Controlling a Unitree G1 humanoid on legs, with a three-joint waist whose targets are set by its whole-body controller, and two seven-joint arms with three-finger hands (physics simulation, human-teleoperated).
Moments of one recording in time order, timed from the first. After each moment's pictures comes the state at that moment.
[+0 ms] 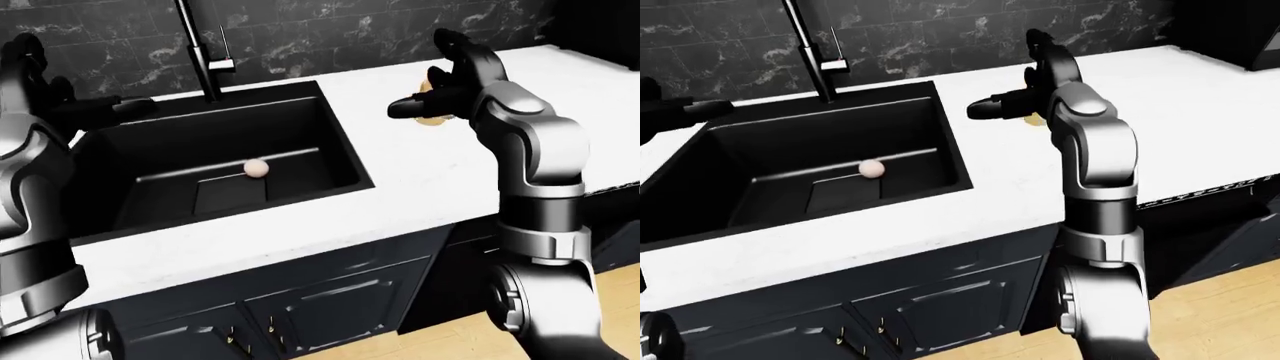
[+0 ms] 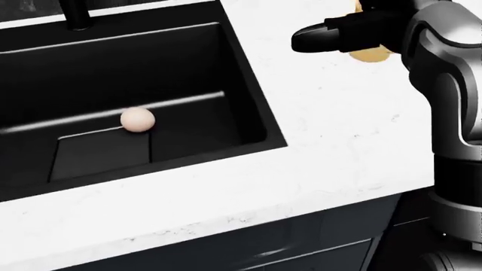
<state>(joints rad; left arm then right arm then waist) -0.81 0.69 0.36 0.17 -0.28 0.73 0.09 -1.03 -0.34 -0.15 0.15 0.09 0.90 0.12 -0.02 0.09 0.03</state>
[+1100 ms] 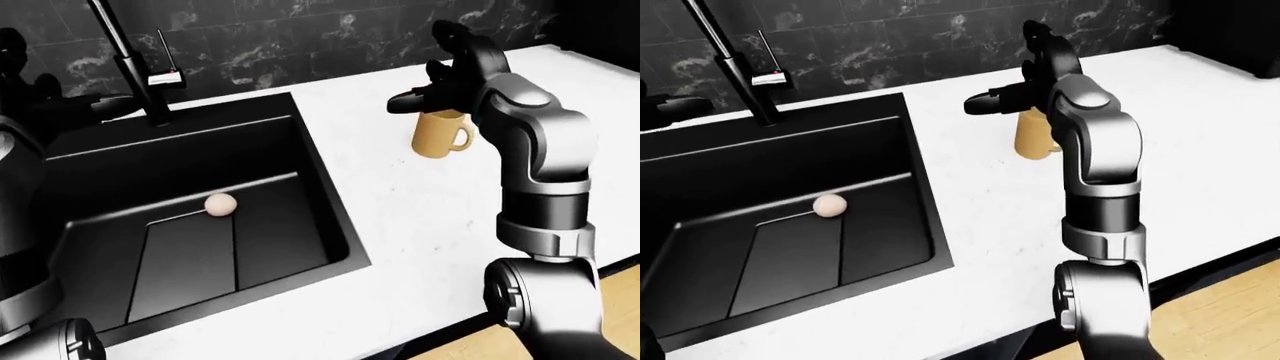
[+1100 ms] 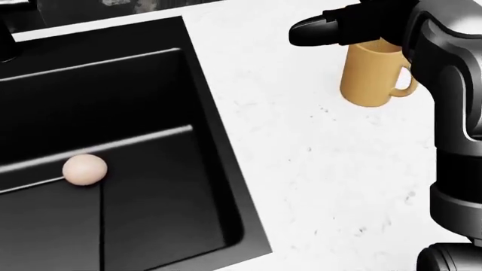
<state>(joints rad) -0.77 0.75 0.40 0.10 -0.39 0.79 0.09 -1.05 -0.35 -0.15 0.13 0.10 0.93 0.14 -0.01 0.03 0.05</state>
